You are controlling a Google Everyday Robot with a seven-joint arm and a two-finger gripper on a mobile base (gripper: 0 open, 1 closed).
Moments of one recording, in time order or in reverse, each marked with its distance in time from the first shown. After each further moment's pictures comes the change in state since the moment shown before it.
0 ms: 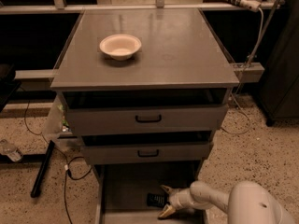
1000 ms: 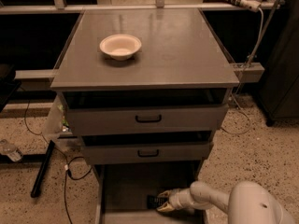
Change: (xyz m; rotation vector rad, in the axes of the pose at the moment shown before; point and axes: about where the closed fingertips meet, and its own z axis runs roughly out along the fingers) arm 0.000 0.000 0.000 0.000 0.000 0.000
